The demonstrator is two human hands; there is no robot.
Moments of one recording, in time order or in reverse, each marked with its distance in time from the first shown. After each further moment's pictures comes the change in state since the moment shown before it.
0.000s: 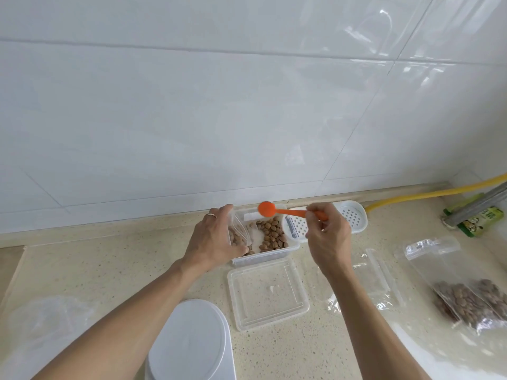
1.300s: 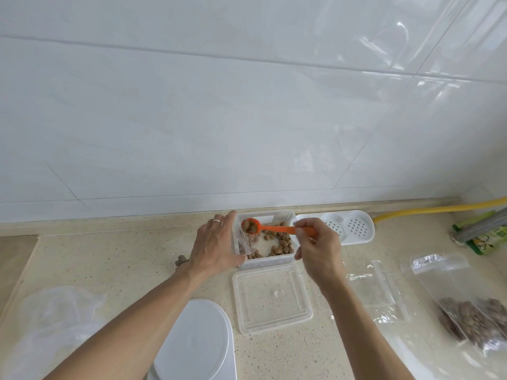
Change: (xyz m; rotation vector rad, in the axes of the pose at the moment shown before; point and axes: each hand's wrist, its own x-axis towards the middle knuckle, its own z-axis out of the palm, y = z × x) left_hand -0.007 -0.010 0.002 0.146 -0.005 -0.014; right_hand -0.016 -0.010 0.013 0.128 -0.222 0.151
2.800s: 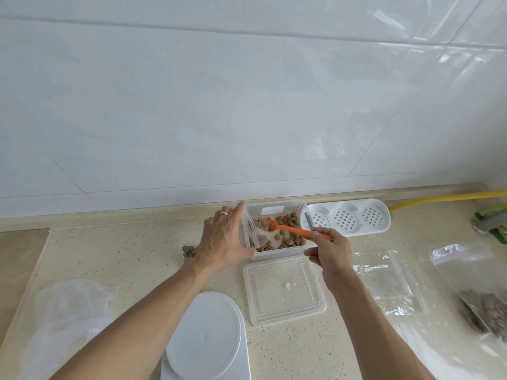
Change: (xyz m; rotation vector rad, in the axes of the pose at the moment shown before) left_hand 0.000 -0.008 0.004 -0.017 -0.002 0.008; right_hand 0.016 0.050 0.013 0.259 0.103 0.503
